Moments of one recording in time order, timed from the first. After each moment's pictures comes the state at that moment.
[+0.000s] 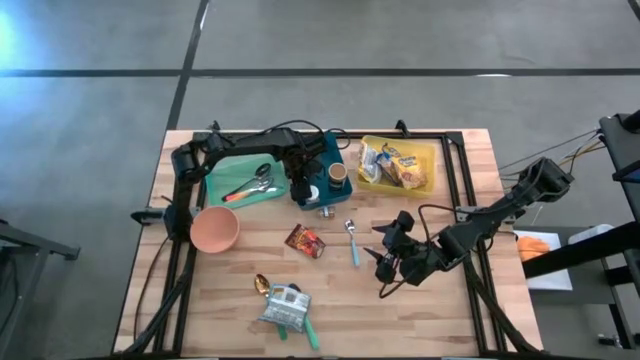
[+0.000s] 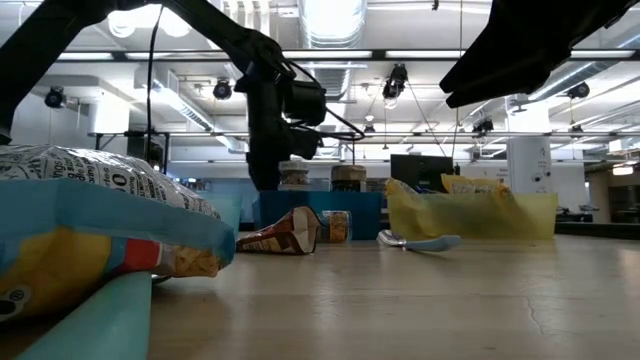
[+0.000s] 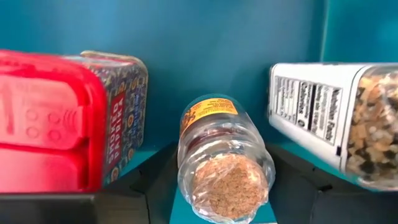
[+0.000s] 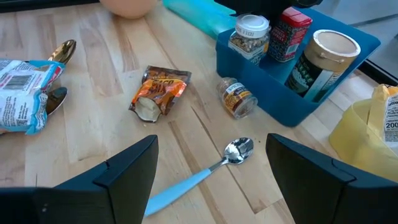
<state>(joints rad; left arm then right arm) 0.45 2.03 1.53 -0.98 0.08 0.20 0.56 1.36 0.78 -0.26 0.83 0.67</state>
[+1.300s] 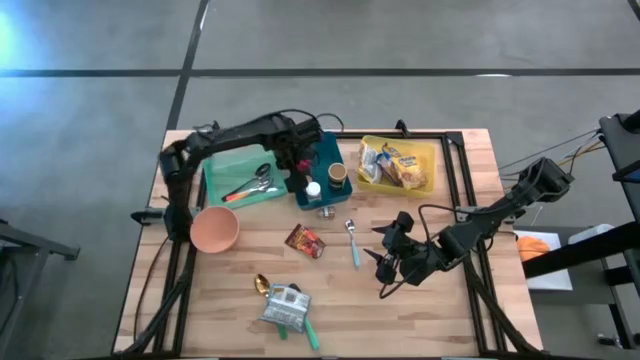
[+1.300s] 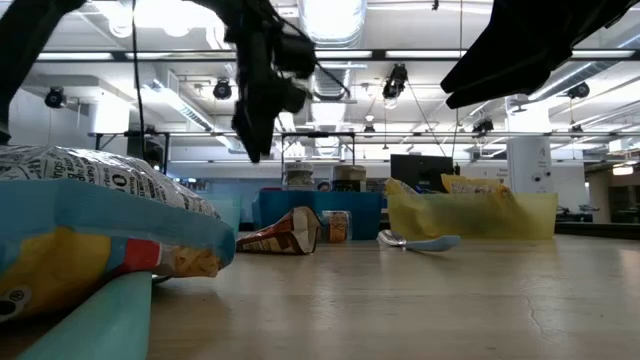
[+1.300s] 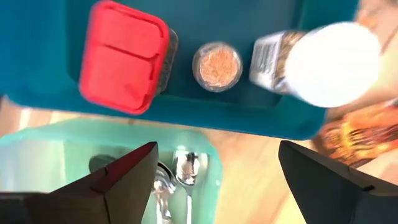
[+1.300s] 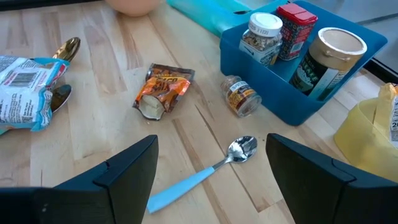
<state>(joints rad) 0.44 1.91 1.68 -1.24 0.03 0.04 0.56 1.36 0.78 -0.25 0.81 0.67</state>
